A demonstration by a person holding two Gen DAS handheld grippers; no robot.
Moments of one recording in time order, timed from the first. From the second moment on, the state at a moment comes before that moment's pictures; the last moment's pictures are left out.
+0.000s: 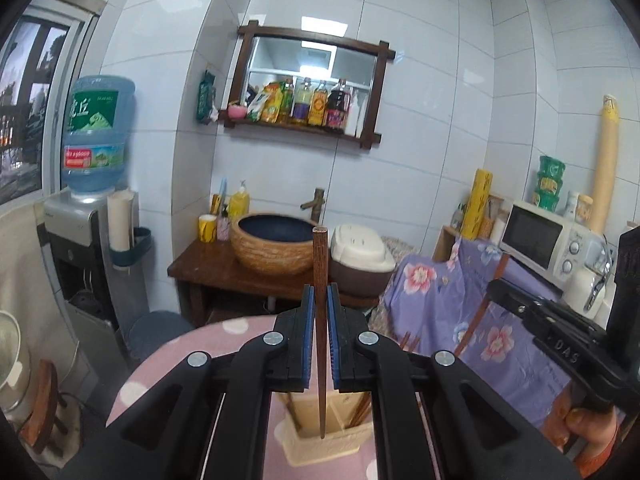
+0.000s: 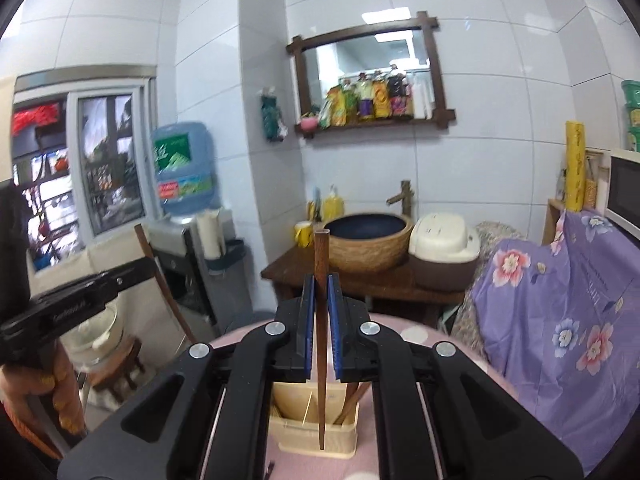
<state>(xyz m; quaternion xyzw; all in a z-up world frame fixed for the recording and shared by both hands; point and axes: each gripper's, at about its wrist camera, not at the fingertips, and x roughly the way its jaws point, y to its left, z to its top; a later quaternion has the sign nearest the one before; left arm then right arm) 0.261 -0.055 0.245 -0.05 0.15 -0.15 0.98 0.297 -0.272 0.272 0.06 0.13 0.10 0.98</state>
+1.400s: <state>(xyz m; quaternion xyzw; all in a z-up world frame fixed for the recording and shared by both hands) 0.207 -0.012 0.035 -0.02 0.27 -0.07 0.96 0.227 -0.227 0.056 0.00 0.29 0.06 0.96</state>
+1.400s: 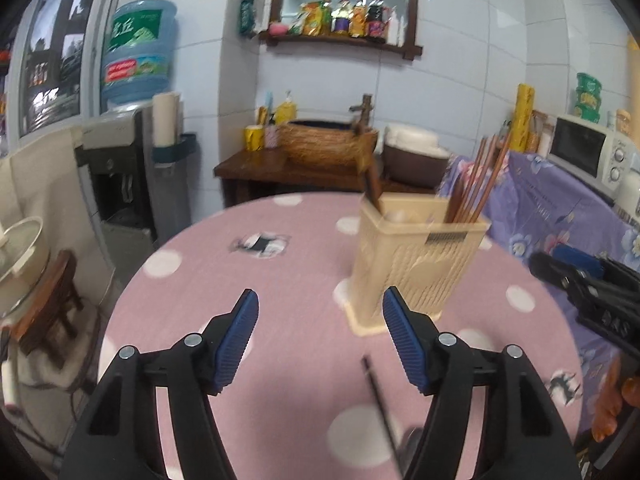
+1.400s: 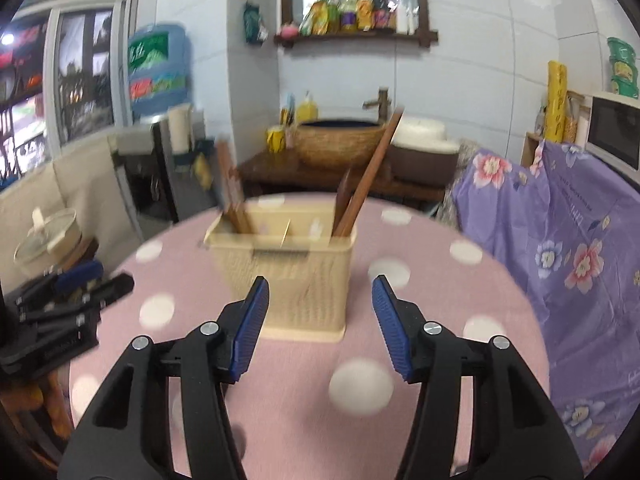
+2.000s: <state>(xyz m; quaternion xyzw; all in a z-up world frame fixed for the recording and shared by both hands) 0.140 0.017 -0.029 -0.02 0.32 -0.04 0.94 0.155 -0.158 -0.071 0.00 0.44 0.06 0.90</state>
